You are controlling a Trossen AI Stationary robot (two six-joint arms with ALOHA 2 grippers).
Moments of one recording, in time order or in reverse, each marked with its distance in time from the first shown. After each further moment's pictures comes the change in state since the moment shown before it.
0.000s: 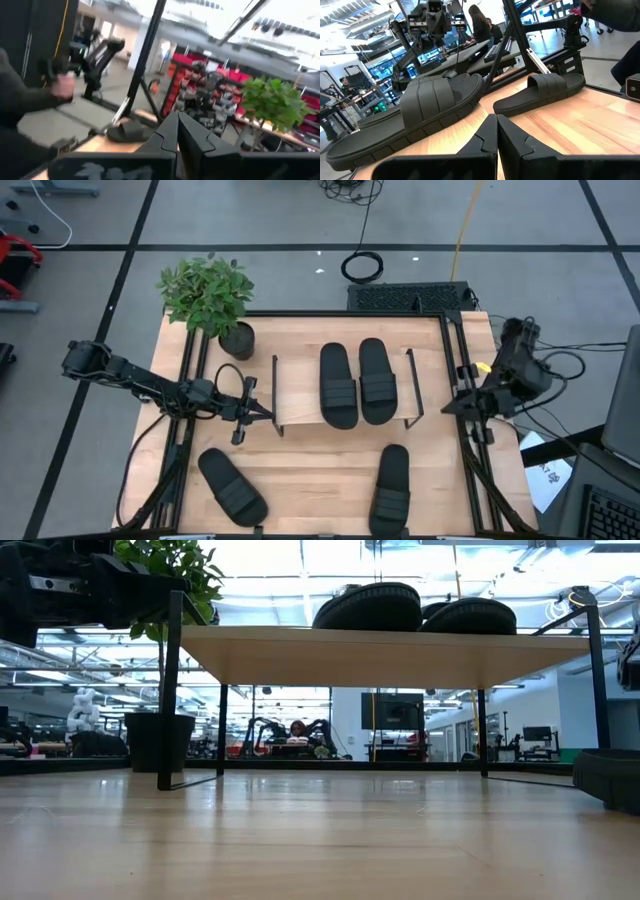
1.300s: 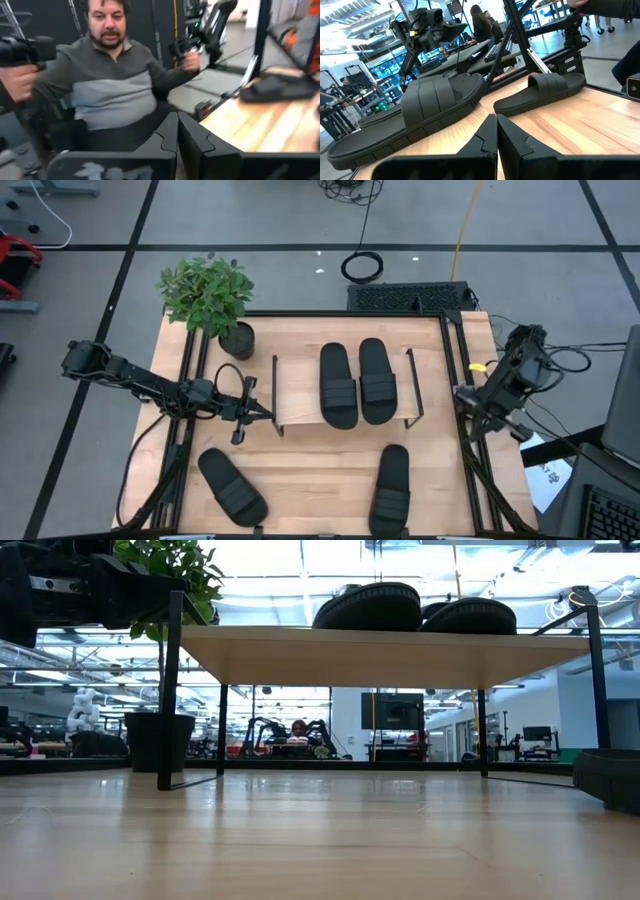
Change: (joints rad) left arm 0.000 0.000 -0.001 -0.003 -0.002 0.000; right arm -0.149 -0.148 0.088 -0.515 -0.732 0.595
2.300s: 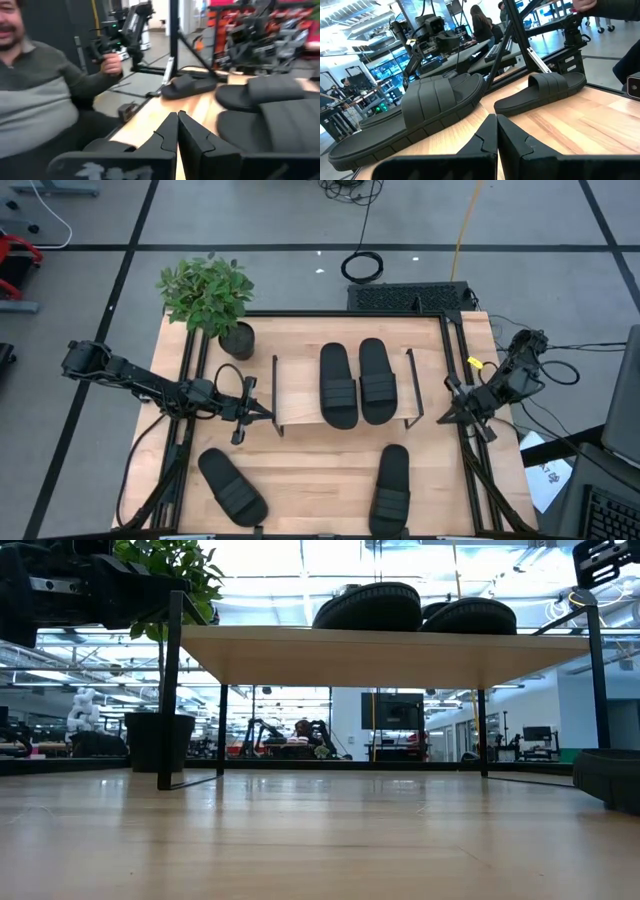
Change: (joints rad) left arm 0.000 0.000 0.000 0.002 0.000 0.008; right arm -0.061 -0.010 -0.127 0.108 0.375 -0.059
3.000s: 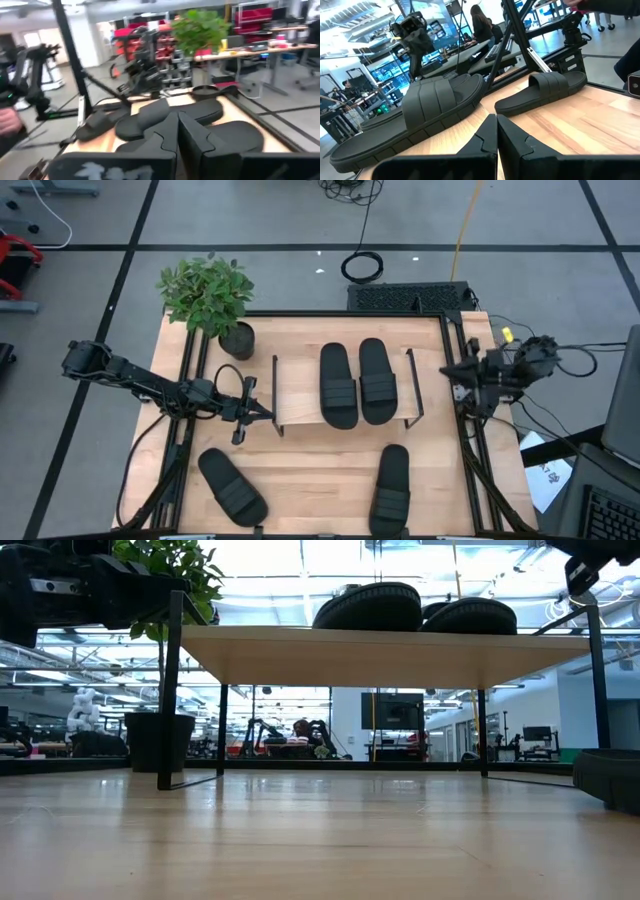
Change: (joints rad) left arm 0.000 0.000 0.000 0.008 0.000 0.015; right arm -0.137 -0.066 0.141 -0.097 0.366 0.039
